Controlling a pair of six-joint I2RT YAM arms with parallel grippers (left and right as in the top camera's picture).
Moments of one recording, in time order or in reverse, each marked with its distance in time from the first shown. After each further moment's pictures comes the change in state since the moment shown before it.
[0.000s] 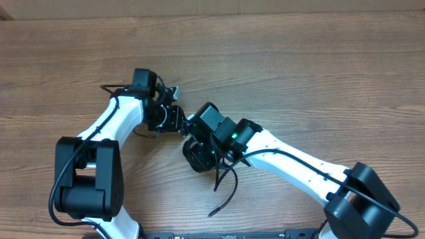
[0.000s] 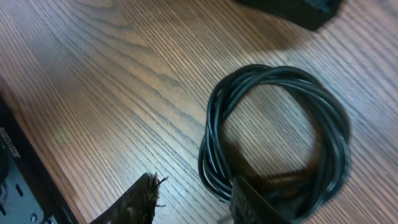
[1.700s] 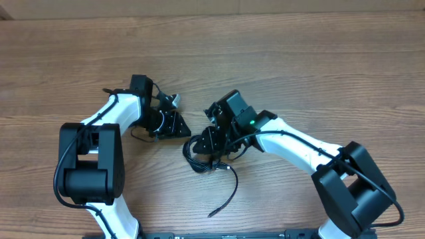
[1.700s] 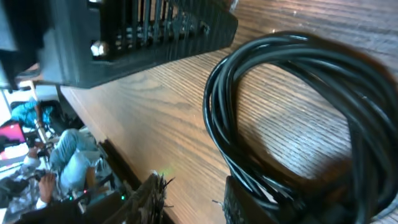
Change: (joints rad) left arm 0.054 0.113 0.013 -0.086 0.154 0.106; right arm -0.194 0.070 -0.144 0.268 -0.383 0.505
